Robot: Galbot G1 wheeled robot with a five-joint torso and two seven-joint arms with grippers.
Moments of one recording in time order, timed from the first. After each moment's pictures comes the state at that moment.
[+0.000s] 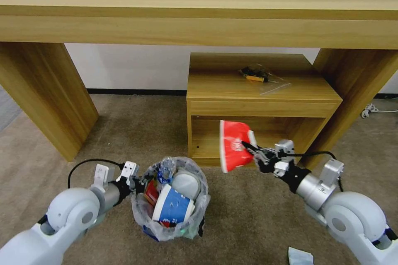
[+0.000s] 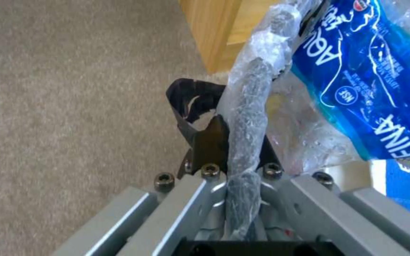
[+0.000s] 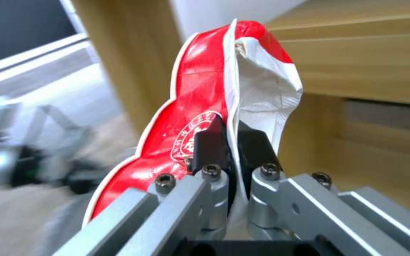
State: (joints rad) left arm 1.23 -0.74 -0.36 -2.07 -0.98 0.74 -0.12; right arm -1.35 0.87 0.44 2.29 0.91 -0.39 -0.21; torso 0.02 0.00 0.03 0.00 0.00
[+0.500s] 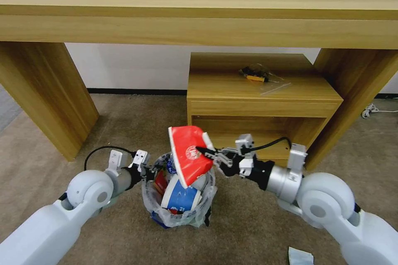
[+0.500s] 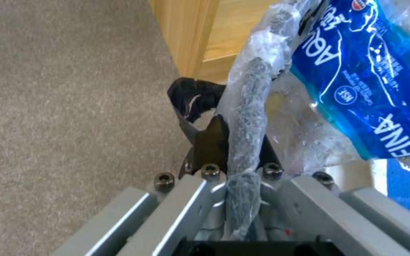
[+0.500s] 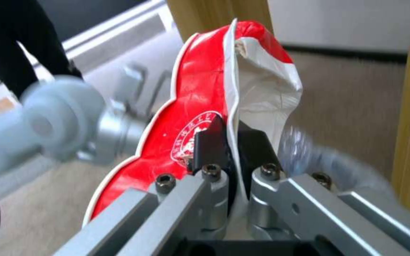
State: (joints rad) left arm 1.02 -0.75 -0.16 -1.99 -1.02 0.74 -0.15; right arm -1.05 0.81 0.15 2.25 1.04 -0.51 -0.19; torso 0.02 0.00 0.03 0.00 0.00
